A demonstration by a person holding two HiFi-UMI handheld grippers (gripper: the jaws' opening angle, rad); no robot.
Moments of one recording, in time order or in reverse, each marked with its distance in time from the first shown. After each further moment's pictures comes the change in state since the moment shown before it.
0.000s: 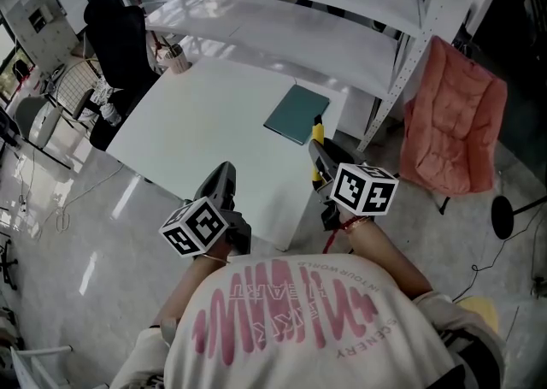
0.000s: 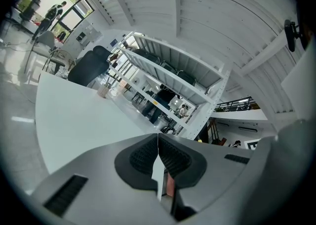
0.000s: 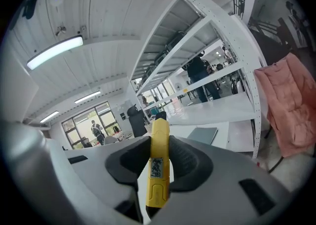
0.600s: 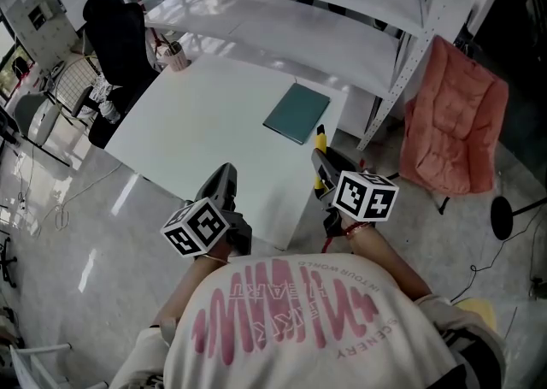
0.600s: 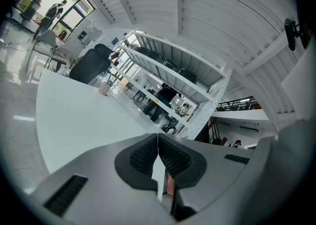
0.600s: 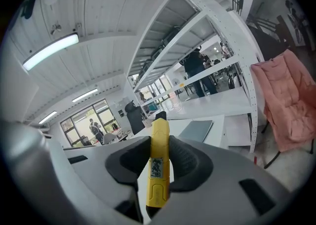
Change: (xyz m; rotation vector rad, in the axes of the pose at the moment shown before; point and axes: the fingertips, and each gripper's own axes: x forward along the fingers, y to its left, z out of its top) left arm 0.012 0.004 -0.011 -0.022 0.027 0.009; right arm 0.000 -0.020 -0.018 0.028 0.053 -0.022
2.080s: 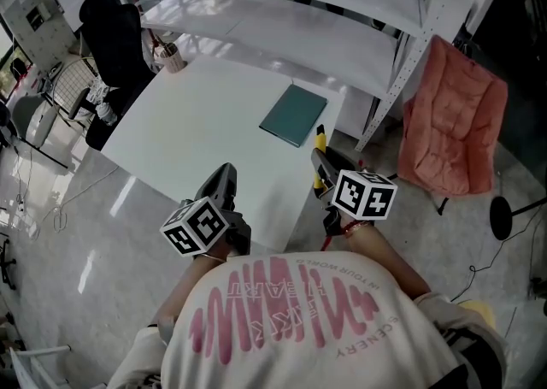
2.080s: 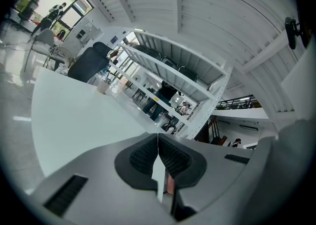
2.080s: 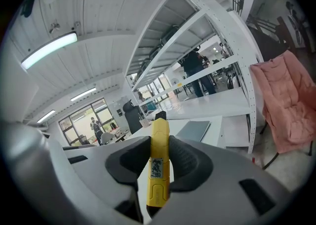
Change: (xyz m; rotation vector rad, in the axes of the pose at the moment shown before) left arm 0.011 0.005 -0.009 0.005 0.013 -0.012; right arm 0.008 -0.013 -0.005 -0.011 -0.002 -0.015
